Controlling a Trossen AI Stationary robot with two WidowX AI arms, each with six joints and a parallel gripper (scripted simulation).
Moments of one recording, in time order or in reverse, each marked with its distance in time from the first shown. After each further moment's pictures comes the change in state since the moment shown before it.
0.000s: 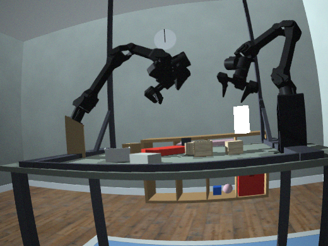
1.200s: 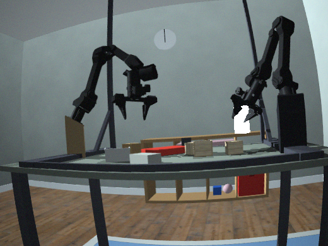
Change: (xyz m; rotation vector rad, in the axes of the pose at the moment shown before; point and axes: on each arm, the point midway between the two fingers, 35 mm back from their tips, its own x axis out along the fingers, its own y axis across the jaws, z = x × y) left arm 0.042 -0.036 0.124 -1.035 -0.539 0.054; right arm -0.074 -0.197 -0.019 -1.137 0.706 -0.101
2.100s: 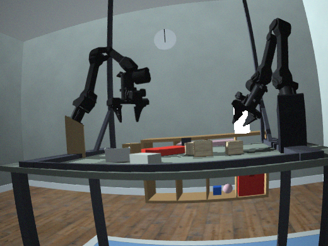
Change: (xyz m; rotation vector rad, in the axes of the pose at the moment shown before) left arm 0.017 -0.001 -0.014 -0.112 -0.002 0.017; right arm 0.002 -0.011 -0.044 -0.220 0.118 0.079
